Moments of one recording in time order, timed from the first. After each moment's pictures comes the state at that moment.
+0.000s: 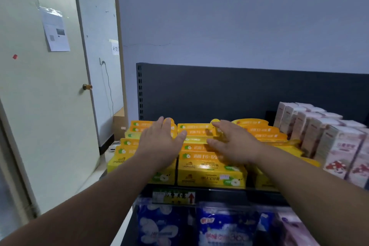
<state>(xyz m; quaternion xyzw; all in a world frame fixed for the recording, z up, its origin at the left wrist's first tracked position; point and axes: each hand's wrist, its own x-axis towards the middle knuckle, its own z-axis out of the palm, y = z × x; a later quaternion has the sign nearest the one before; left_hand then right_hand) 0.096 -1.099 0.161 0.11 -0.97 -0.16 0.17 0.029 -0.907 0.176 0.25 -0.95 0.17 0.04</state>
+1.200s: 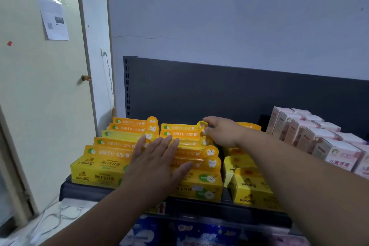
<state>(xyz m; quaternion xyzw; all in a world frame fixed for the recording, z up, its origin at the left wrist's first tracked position) 0.101 -1.048 0.126 0.04 -0.98 -0.01 0.18 -0.035 -0.895 0.200 0.26 -0.95 0.18 -0.05</state>
